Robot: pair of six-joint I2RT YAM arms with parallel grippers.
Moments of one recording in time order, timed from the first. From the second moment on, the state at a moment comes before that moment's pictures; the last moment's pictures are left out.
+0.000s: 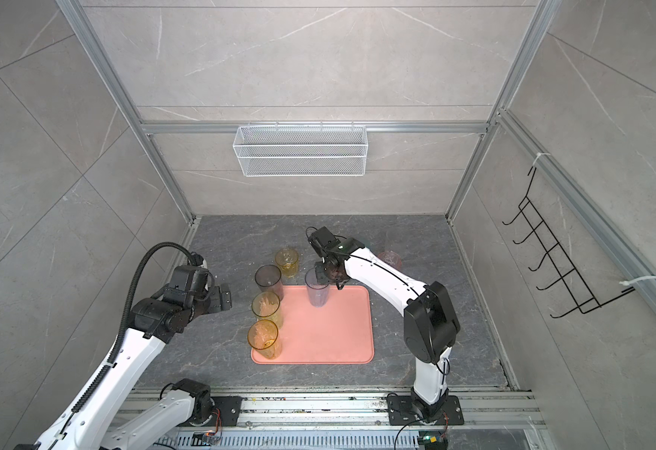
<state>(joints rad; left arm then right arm) -0.31 0.91 0.97 -0.97 -0.32 -0.33 0.68 1.86 1.62 -0.93 0.12 0.43</state>
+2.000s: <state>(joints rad) -0.31 0.91 0.97 -0.97 -0.33 -0.34 0.41 1.73 1.62 -0.80 0.17 0.50</state>
